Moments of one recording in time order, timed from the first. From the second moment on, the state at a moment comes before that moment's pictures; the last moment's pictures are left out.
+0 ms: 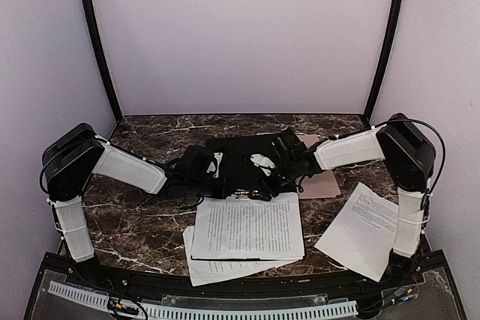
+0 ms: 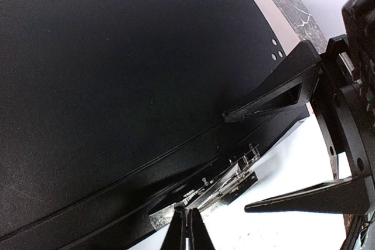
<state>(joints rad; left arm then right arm) -0.81 1.88 0.95 0.22 0.13 -0.53 0.74 1.98 1.20 -0.17 -0.39 -0.22</state>
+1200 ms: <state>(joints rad) -0.75 1.88 0.92 0.20 0.31 -0.54 0.87 1.97 1.12 -0.06 -0.19 -0.23</state>
